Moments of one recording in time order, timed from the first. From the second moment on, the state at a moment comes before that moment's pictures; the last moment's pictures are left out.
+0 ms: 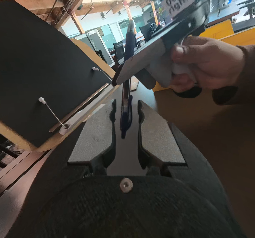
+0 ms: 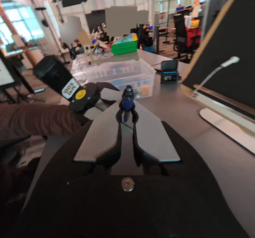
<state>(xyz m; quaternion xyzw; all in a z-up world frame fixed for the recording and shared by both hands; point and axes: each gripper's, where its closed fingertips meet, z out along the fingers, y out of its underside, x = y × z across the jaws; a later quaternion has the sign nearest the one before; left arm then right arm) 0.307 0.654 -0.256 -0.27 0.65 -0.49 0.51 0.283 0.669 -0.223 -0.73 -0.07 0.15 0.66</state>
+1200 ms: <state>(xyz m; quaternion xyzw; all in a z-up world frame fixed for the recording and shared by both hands) 0.319 0.700 -0.288 -0.08 0.72 -0.03 0.69 0.328 0.661 -0.321 -0.88 0.01 0.12 0.45</state>
